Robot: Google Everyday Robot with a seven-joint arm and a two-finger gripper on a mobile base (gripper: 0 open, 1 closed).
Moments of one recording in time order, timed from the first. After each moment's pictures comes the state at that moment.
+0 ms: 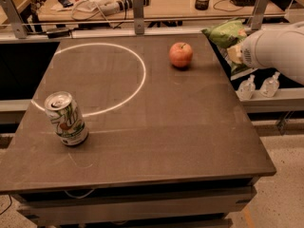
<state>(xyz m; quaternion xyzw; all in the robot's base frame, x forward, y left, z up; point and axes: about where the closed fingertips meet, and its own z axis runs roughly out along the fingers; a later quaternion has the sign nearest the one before) 0.654 -0.265 0.924 -0.19 0.84 -0.09 0.50</state>
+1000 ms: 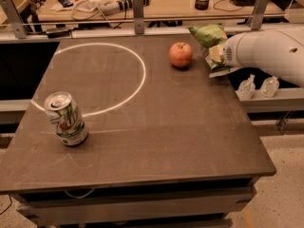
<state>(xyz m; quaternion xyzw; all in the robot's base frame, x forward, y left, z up) 0.698 -0.226 0.894 -0.15 0.85 0.02 0.51</state>
